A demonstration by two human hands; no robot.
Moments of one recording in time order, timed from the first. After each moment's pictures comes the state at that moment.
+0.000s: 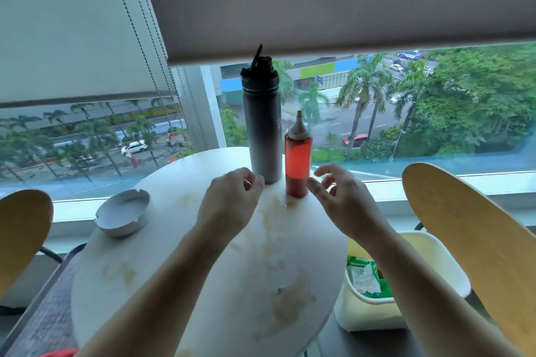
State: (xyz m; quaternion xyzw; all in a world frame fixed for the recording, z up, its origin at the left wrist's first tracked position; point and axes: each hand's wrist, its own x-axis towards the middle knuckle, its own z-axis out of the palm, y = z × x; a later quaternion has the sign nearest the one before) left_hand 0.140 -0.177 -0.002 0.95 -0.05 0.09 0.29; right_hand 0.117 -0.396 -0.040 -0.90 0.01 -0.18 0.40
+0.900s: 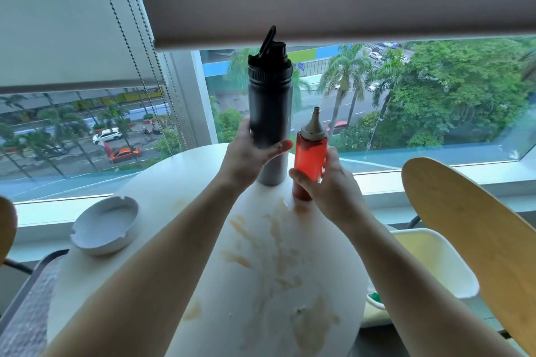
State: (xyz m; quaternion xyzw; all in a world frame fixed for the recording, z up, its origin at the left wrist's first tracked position) left_hand 0.268 -0.190 -0.024 0.78 -0.16 0.00 0.61; right_hand 0.168 -0.355 -0.041 -0.90 0.11 -0.16 0.40
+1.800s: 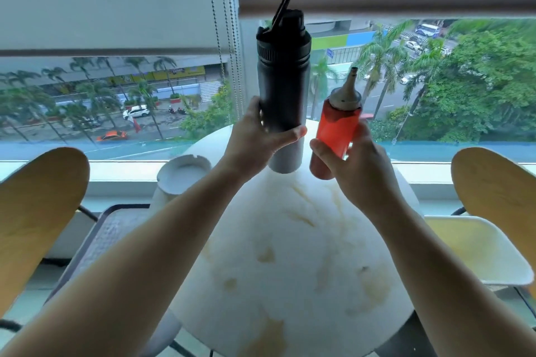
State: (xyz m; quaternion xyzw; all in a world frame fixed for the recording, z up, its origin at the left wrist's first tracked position) left_hand 0.205 -0.081 0.002 0.80 -0.13 0.08 0.59; right_hand 0.132 -0.259 -0.004 -0.91 0.07 -0.23 0.35
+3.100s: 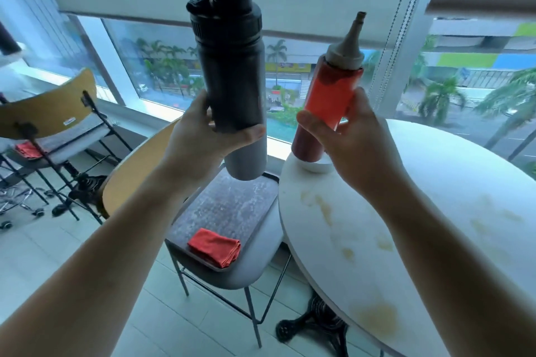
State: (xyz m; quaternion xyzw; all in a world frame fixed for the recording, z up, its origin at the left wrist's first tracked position) left_hand 0.035 0.162 0.041 0.78 0.08 0.21 0.59; right_hand 0.106 -0.056 0.041 -0.86 -0.18 -0.12 0.46
